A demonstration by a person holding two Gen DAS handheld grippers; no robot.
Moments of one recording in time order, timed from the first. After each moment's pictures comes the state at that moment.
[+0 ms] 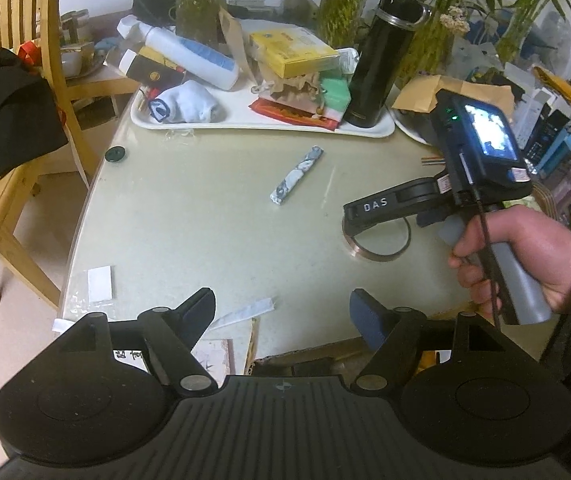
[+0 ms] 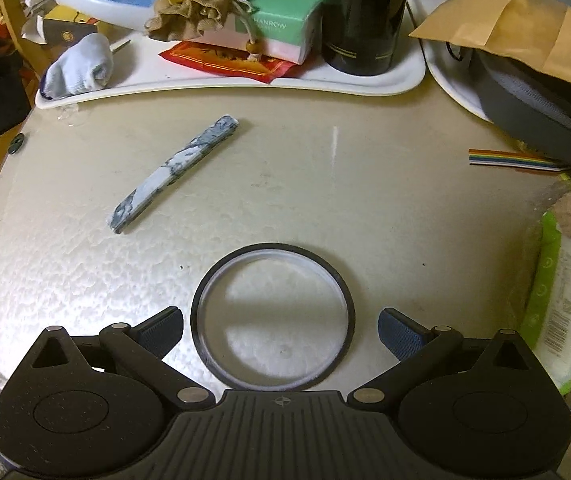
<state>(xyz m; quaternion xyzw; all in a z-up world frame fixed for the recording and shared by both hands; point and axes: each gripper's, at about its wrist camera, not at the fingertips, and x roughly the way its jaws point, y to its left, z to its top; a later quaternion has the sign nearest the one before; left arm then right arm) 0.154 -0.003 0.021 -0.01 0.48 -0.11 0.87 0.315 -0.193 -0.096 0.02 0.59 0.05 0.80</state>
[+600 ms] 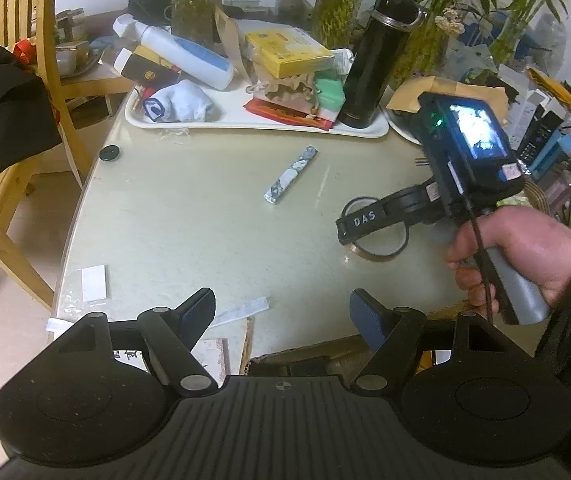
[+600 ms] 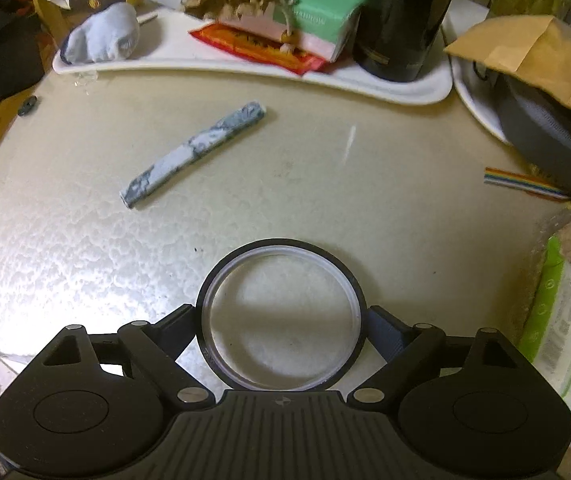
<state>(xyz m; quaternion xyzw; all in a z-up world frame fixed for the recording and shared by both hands) 0.154 -0.001 0.019 -0.02 0.48 -0.12 0.87 0.309 -0.176 -0.092 -0.04 0.59 0.07 0.80</state>
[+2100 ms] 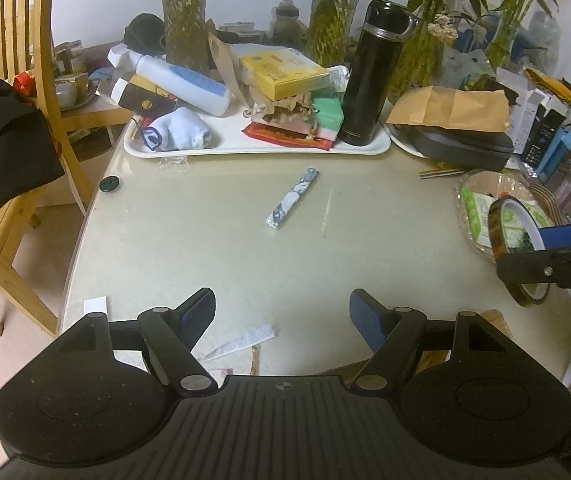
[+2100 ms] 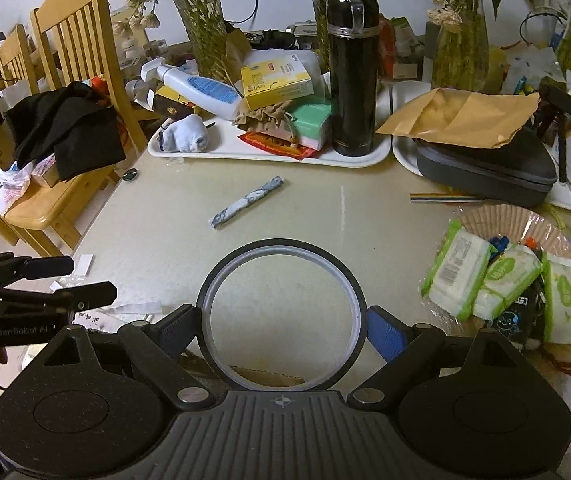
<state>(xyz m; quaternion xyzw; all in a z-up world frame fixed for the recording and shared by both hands) 0.158 -0.009 0.013 0.01 0.44 -0.12 0.89 0.166 -0.233 0.034 0.02 0.47 0.11 0.87</state>
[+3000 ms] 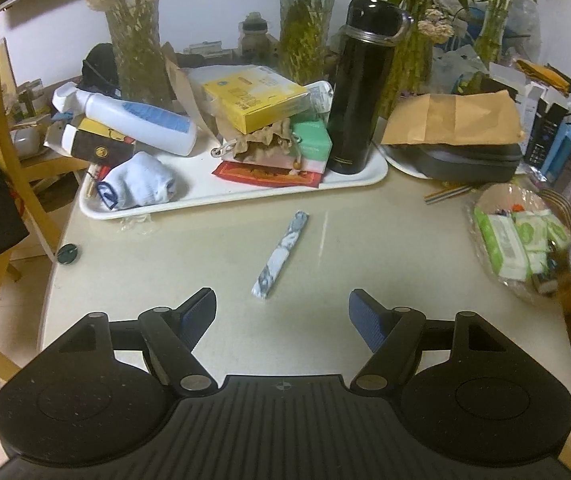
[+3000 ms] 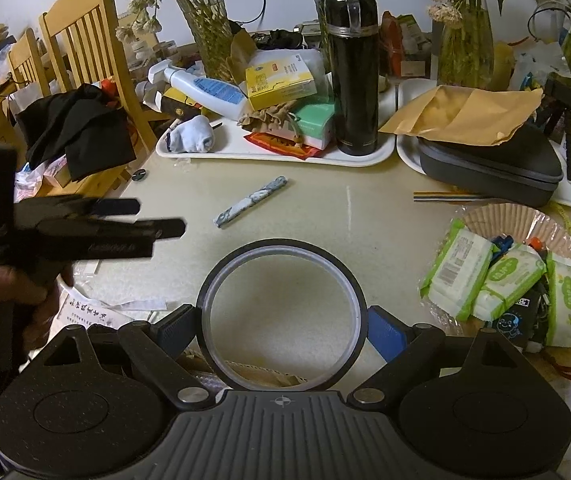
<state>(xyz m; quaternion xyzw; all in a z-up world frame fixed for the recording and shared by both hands) 0.232 -0.035 -0.008 0.05 0.41 -0.15 0.90 0.167 -0.249 0.036 0.04 0.48 0.14 0.87</state>
